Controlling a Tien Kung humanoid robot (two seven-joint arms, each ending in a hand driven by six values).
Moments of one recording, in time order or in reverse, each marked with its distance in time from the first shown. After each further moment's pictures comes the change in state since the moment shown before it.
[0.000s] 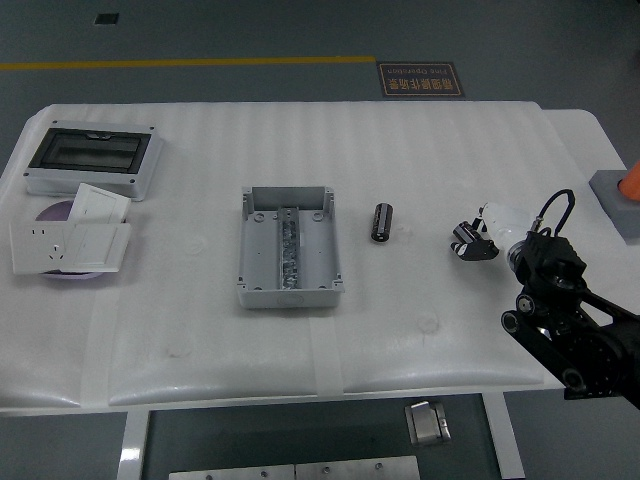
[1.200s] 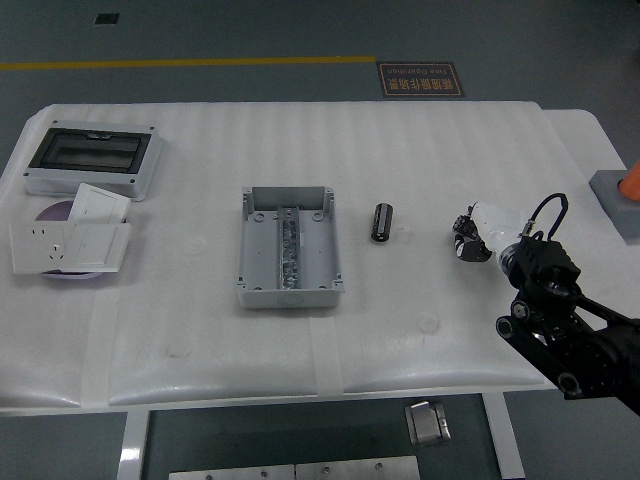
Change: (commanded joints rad) left arm -0.011 0.005 0.010 0.000 -0.004 0.009 -0.054; right arm -0.009 0.000 -0.026 0.018 0.010 -0.053 0.042
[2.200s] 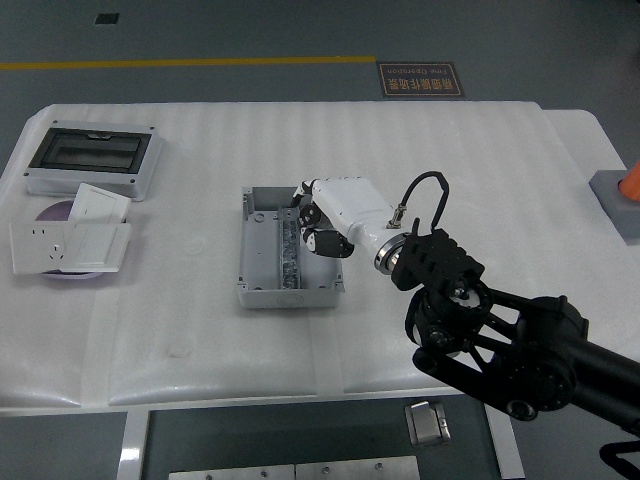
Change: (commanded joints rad) left arm 0.005 0.003 -0.010 0.000 0.009 -0.003 0.005; right arm 0.168 0.122 -0.305 0.353 0.036 -0.062 0.009
